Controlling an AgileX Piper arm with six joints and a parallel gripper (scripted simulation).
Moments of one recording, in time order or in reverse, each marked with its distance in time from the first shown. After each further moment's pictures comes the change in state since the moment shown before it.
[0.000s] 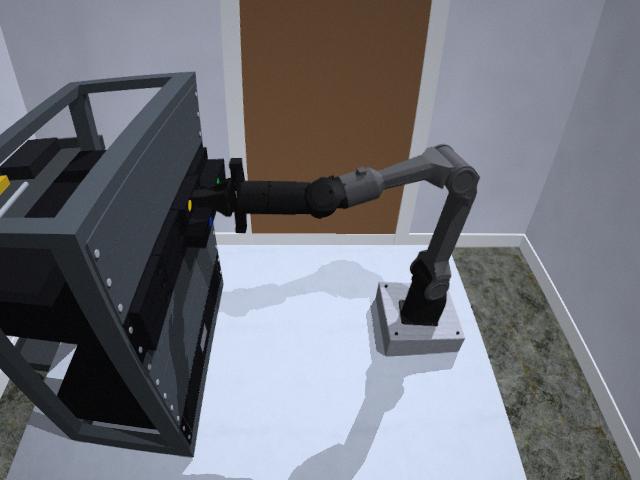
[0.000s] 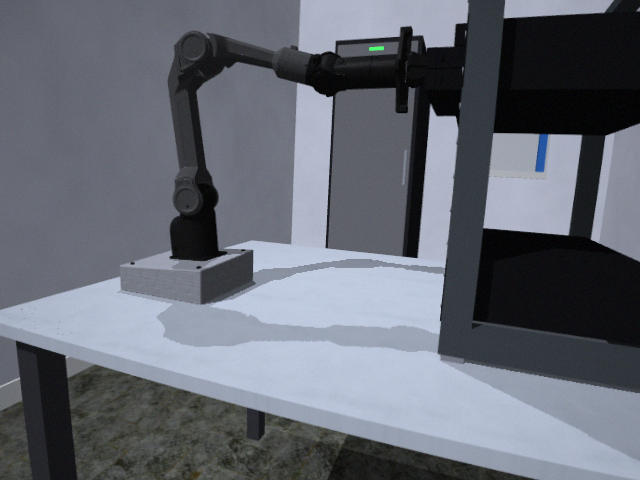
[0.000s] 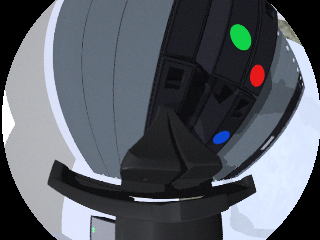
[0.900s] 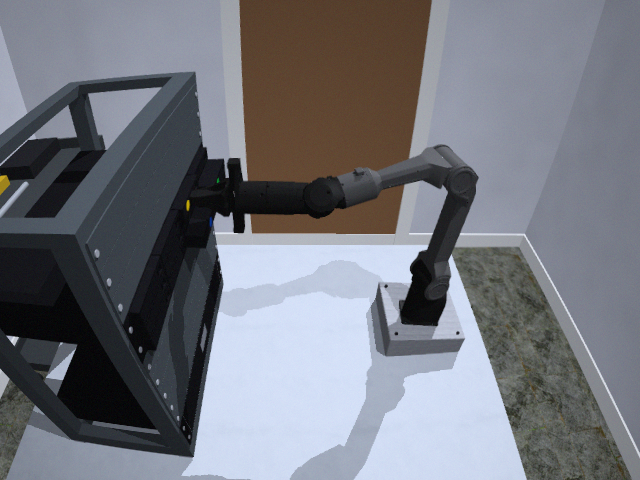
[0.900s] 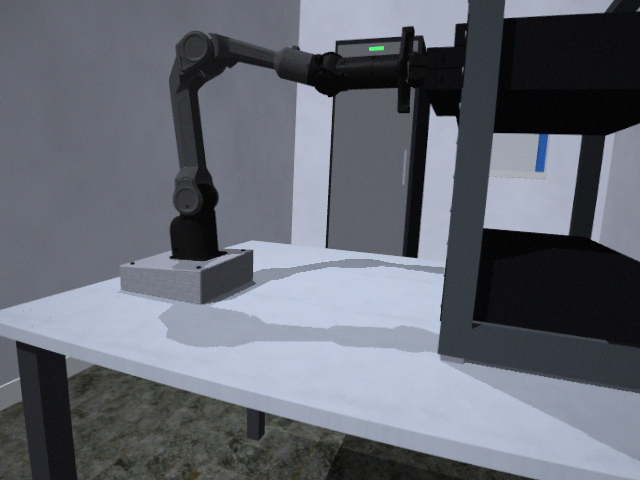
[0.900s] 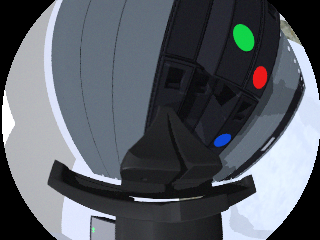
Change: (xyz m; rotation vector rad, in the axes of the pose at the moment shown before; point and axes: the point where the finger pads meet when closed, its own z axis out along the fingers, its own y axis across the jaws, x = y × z) arm 0.000 0.000 0.003 -0.002 0.000 0.000
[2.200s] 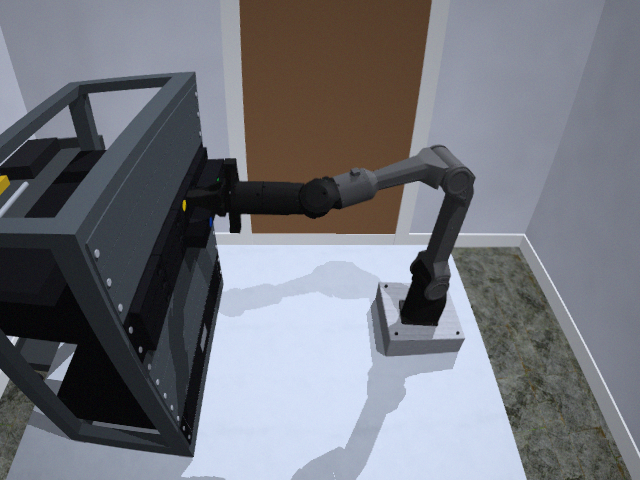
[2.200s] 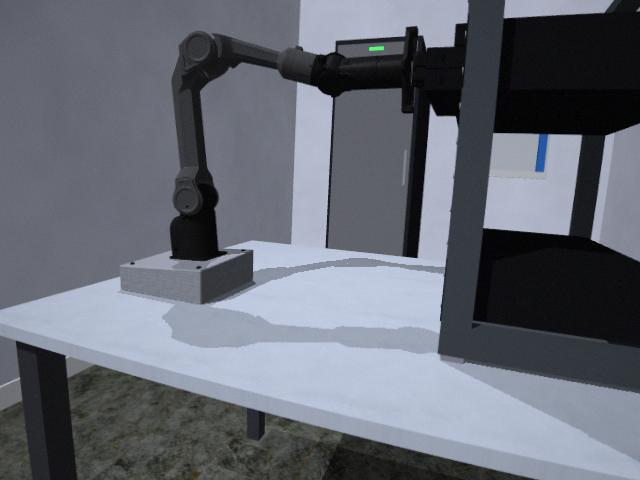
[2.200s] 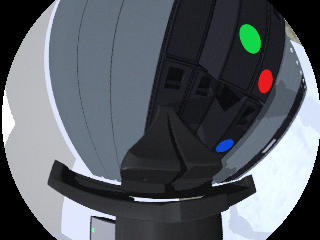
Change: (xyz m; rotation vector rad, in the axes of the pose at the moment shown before) arm 0.000 0.000 0.007 -0.004 -0.001 0.000
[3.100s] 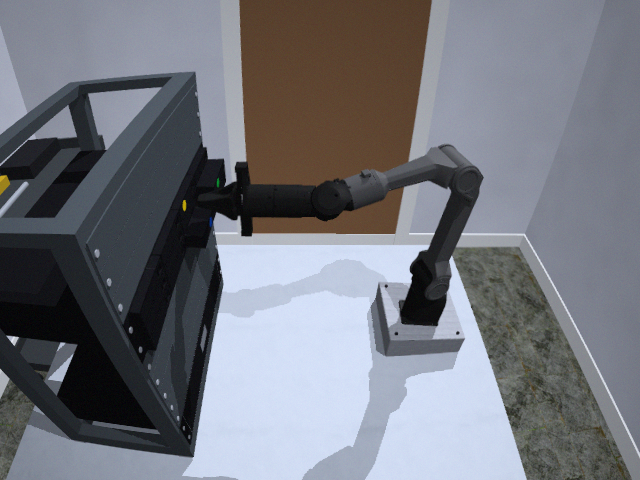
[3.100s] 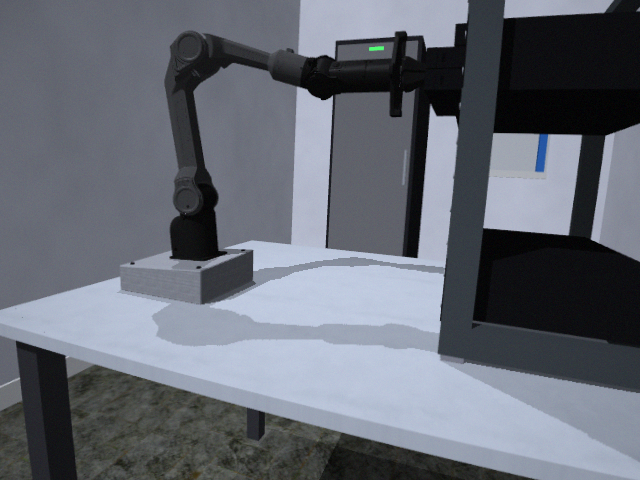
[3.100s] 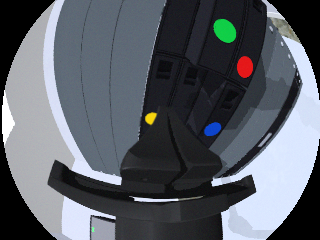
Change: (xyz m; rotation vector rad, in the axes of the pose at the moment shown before) arm 0.000 -0.007 -0.020 0.015 0.002 -0.001
